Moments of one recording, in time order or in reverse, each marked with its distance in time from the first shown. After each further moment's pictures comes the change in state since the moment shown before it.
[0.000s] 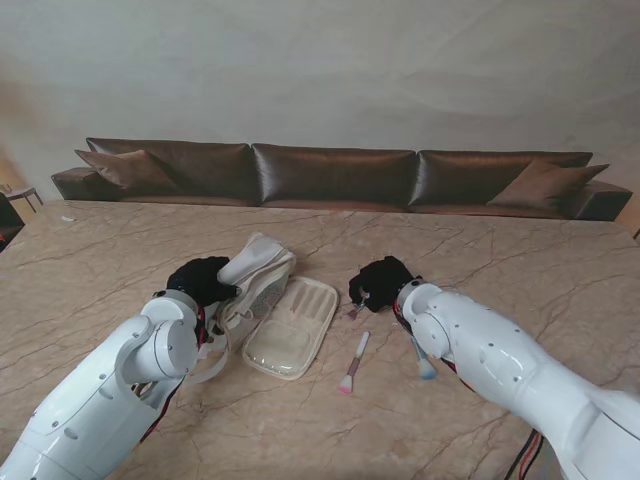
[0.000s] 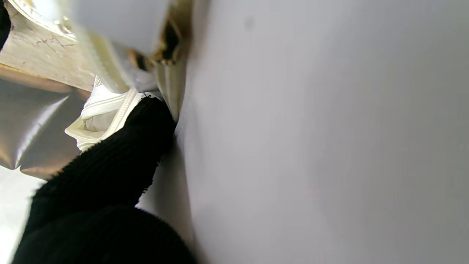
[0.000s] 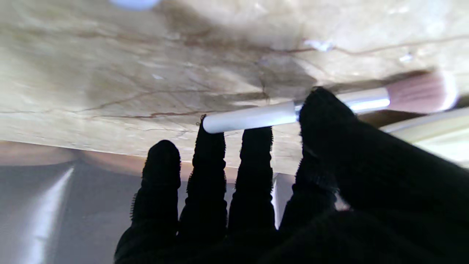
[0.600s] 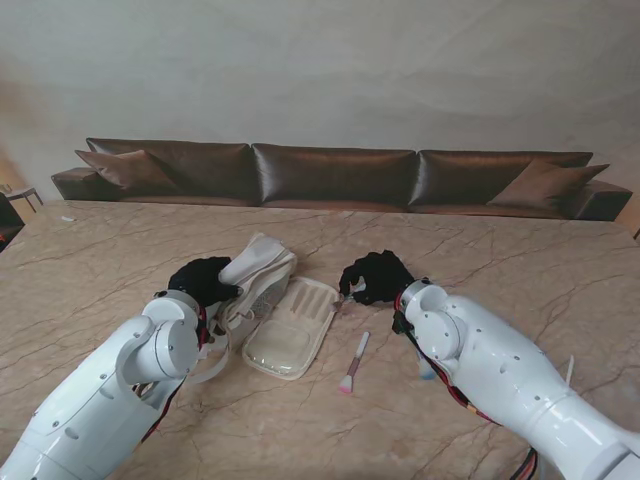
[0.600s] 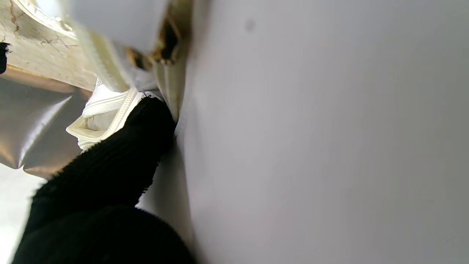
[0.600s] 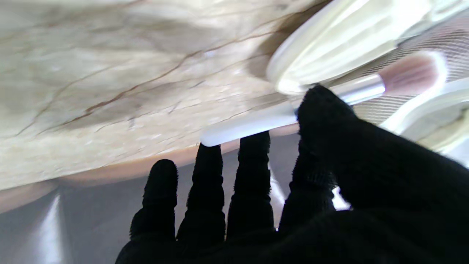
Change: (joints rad) left arm -0.001 -0.001 0.004 -0.001 -0.007 -0.001 0.001; right arm -0.158 0.025 0.265 -0.205 0.168 -0.095 0.095; left_hand 0.000 0.000 0.000 0.000 0.000 0.000 0.000 0.000 0.000 0.000 0.003 0.000 0.000 0.000 0.001 0.004 -0.003 0.000 0.000 0.001; right_hand 0.010 -0.036 0.006 0.011 0.053 0.047 -0.004 -0.068 -0.062 0.023 -0.012 0.011 -0.225 0.000 -0.050 -0.035 -0.282 0.002 -0.211 -0.075
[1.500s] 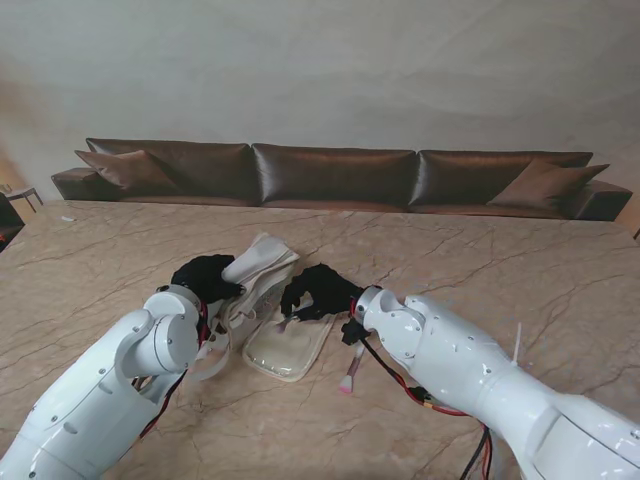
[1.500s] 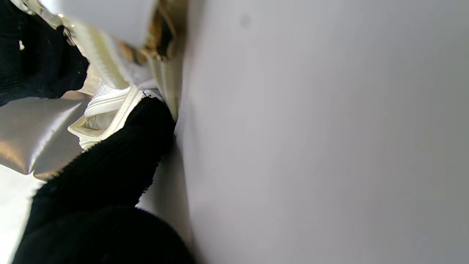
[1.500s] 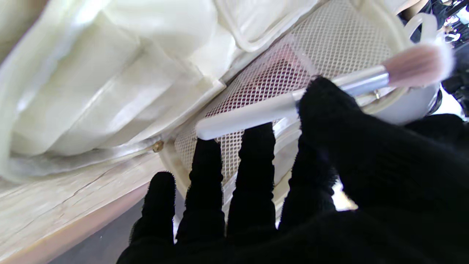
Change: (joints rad) left arm -0.021 0.007 0.006 -0.009 0.006 -0.010 -0.055; right arm 0.144 -0.162 -0.230 0.247 0.299 -0.336 0.030; left_hand 0.001 0.000 -0.002 0.000 0.000 0.000 0.000 0.000 0.000 0.000 0.000 0.000 0.000 0.000 0.000 -0.003 -0.001 0.000 0.000 0.000; right_hand -0.001 -0.065 0.020 0.001 0.064 0.010 0.000 -0.093 0.144 -0.035 0.125 0.365 0.049 0.018 0.258 0.273 -0.074 0.001 -0.237 0.007
